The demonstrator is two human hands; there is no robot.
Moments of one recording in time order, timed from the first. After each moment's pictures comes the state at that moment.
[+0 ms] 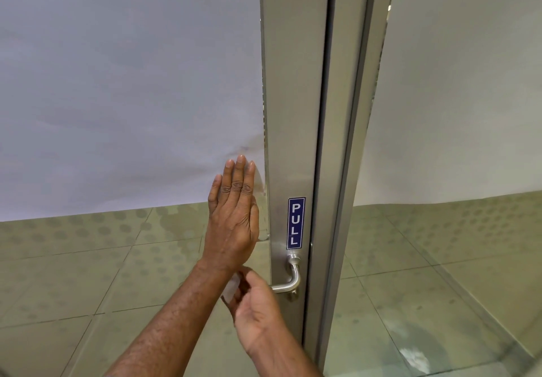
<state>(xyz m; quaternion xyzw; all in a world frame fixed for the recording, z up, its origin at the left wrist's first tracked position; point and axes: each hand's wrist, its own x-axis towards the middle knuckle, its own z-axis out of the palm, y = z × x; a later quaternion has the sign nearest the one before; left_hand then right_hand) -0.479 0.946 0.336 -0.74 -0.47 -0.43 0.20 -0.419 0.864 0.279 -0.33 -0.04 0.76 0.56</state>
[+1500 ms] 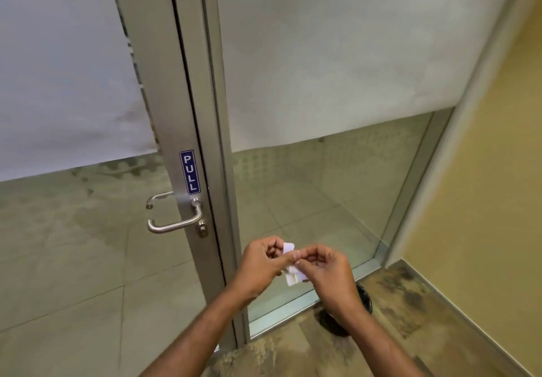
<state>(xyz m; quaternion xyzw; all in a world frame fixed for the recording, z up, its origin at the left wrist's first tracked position) -0.298 0.709 0.275 -0.66 -0.37 -0.33 -0.57 -0.158 0.624 0.279 -0.64 -0.39 0.36 0.56</state>
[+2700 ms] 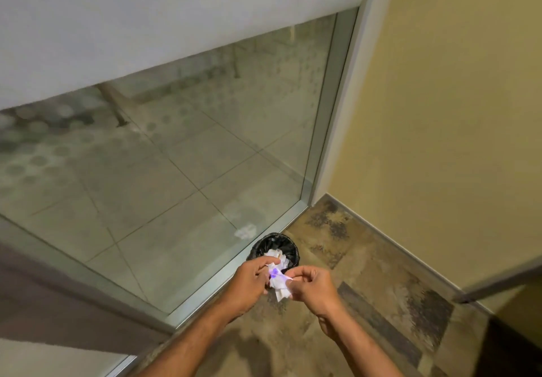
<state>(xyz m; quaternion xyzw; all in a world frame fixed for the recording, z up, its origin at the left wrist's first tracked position) 0.002 0.736 0.070 -0.72 -0.37 -0.05 -0.58 0.123 0.615 0.075 -0.73 -0.10 0.44 0.52</state>
